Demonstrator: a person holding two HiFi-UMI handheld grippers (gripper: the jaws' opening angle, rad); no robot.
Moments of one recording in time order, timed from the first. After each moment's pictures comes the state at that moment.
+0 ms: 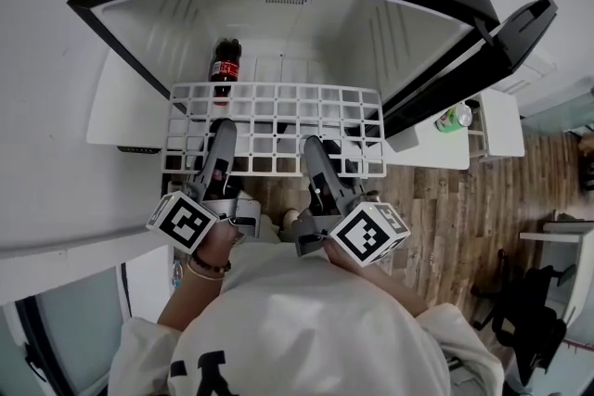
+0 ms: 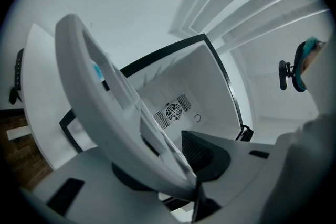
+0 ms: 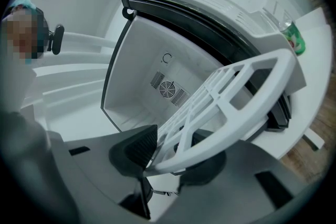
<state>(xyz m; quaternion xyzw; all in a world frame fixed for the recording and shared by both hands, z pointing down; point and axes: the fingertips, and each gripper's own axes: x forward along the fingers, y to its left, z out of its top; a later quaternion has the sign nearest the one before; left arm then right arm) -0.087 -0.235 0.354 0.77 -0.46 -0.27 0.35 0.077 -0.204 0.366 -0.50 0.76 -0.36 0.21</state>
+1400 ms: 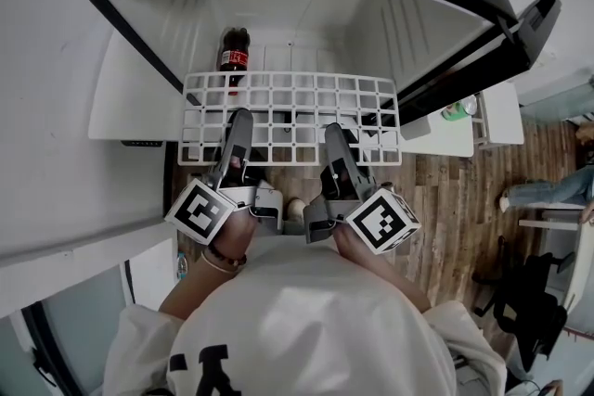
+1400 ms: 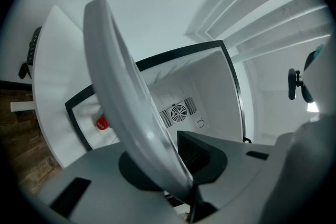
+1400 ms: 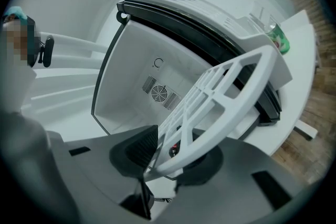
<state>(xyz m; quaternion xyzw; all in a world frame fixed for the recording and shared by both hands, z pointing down) -0.085 -0.237 0.367 0.71 -0.44 -0.33 0.43 0.082 -0.206 0.372 -0.54 0.72 -0.38 0.23</state>
